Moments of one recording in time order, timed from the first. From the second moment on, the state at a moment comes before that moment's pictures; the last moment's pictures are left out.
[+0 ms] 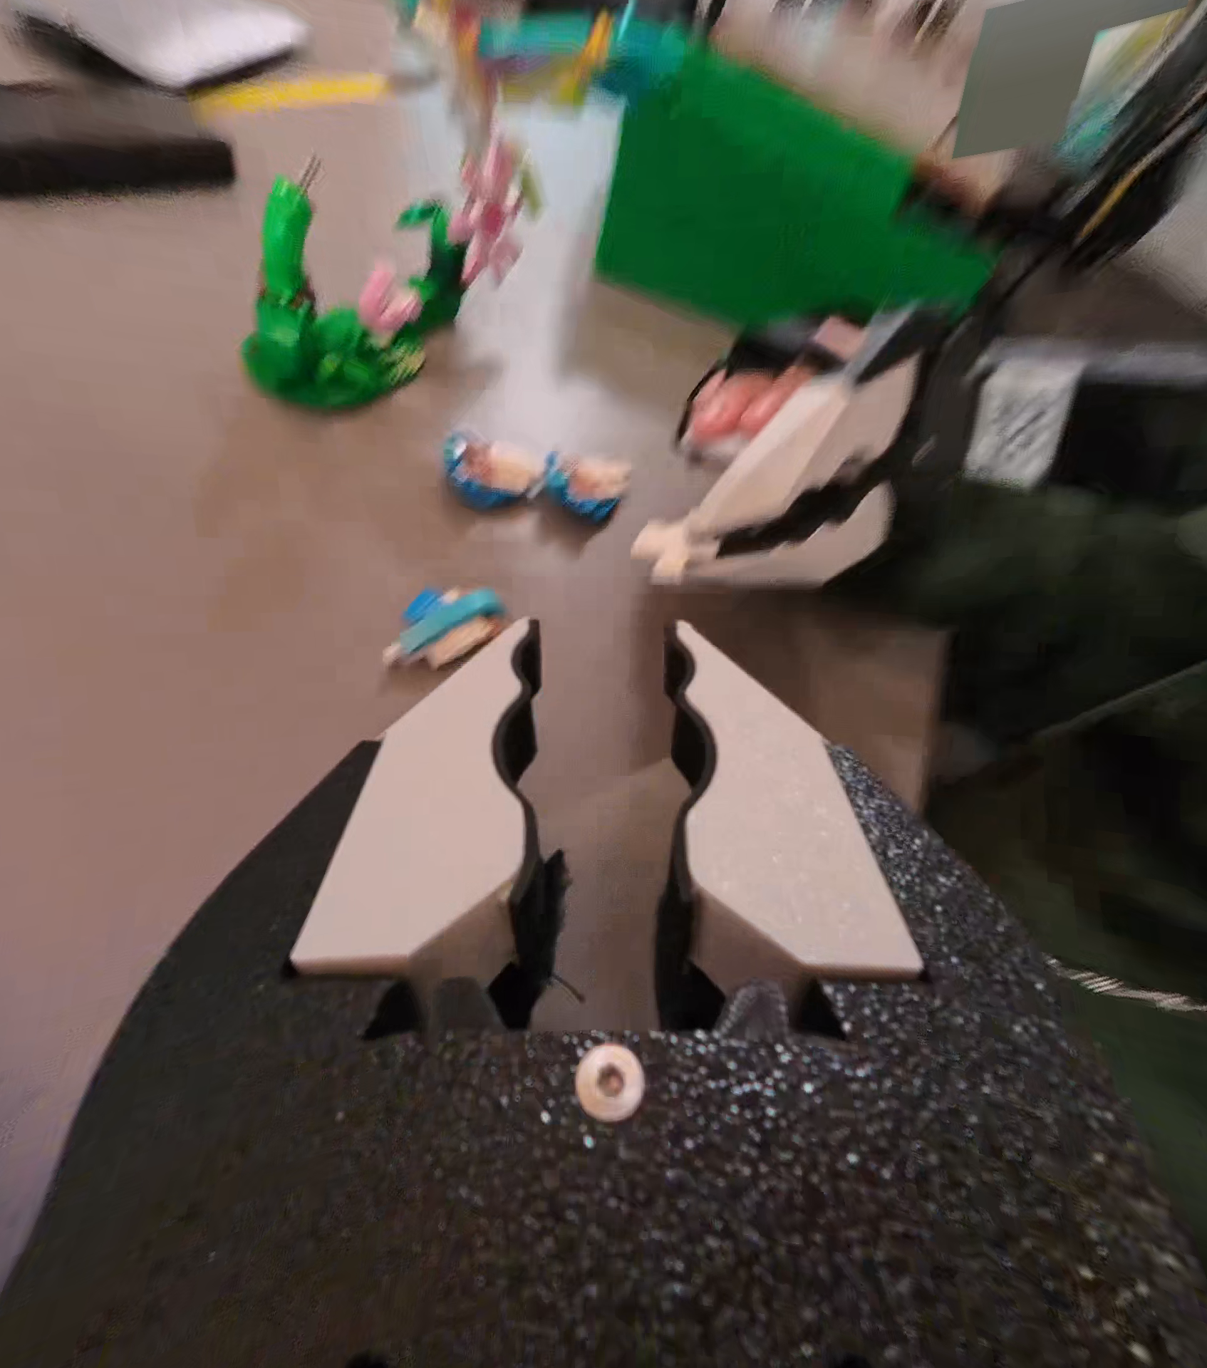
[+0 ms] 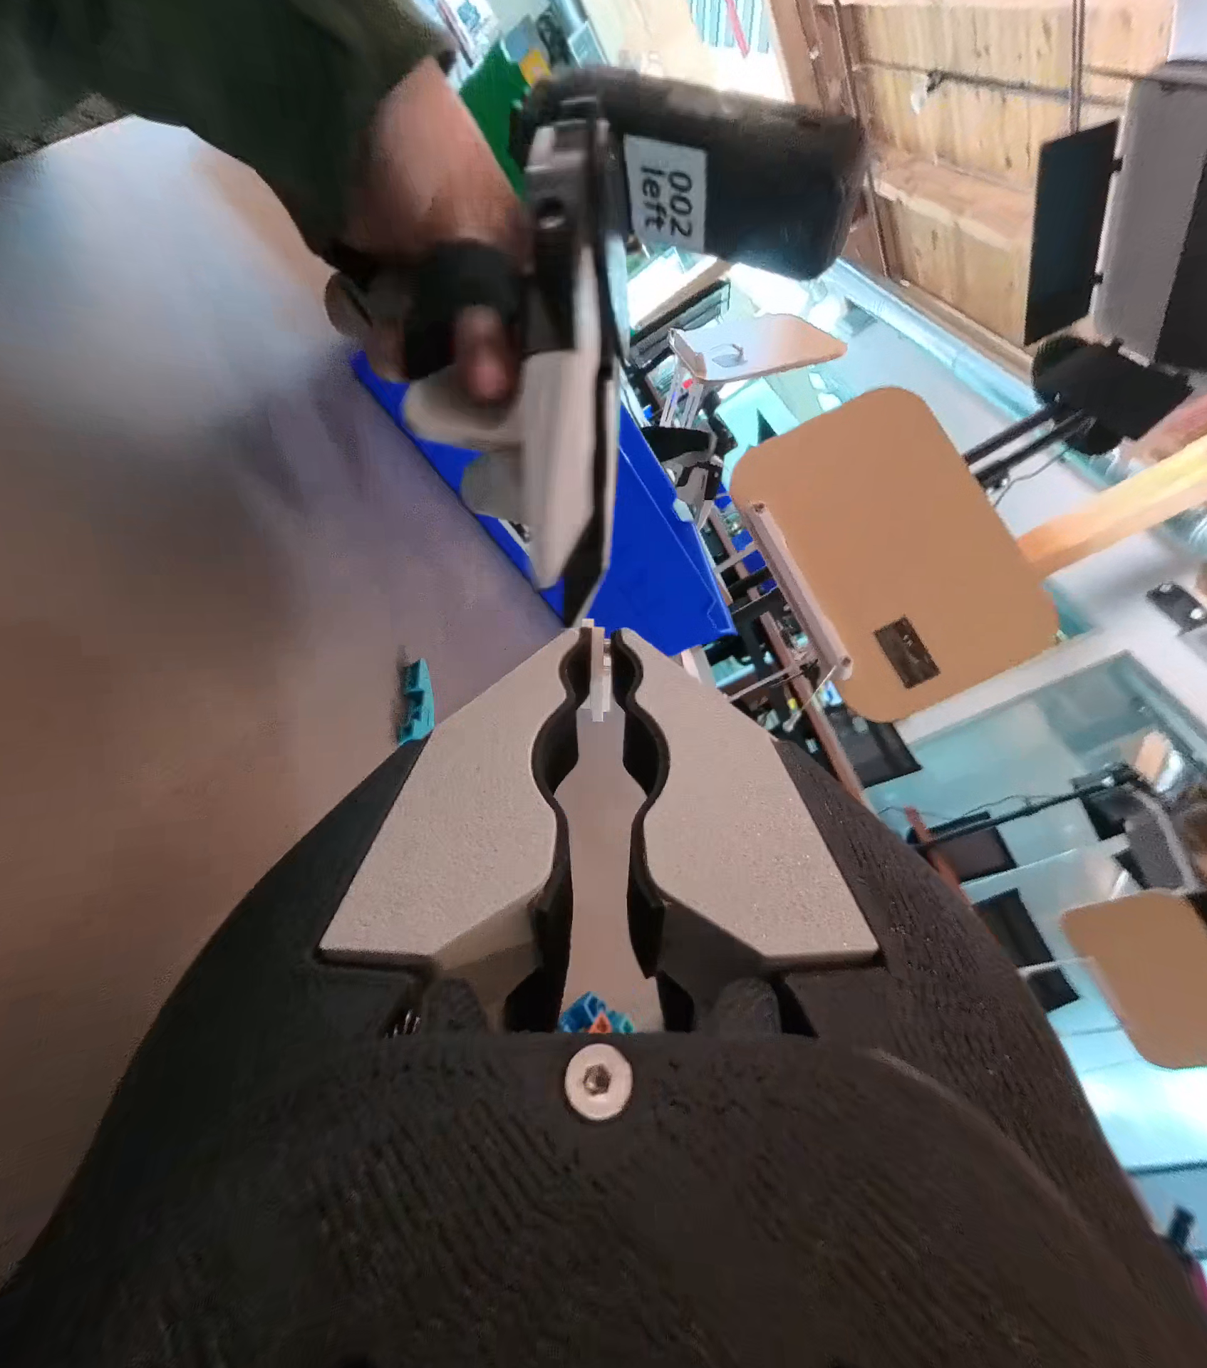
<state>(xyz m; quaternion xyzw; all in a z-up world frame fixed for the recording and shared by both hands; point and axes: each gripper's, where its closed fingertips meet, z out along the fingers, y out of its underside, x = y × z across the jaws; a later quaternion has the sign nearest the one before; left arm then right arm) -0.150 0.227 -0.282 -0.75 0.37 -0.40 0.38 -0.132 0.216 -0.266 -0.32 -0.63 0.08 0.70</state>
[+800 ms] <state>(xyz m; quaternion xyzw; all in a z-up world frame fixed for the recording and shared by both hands) -0.125 0.210 -0.259 -0.64 0.15 -0.73 0.18 -0.136 0.201 -0.257 -0.14 -0.65 -0.18 0.73</state>
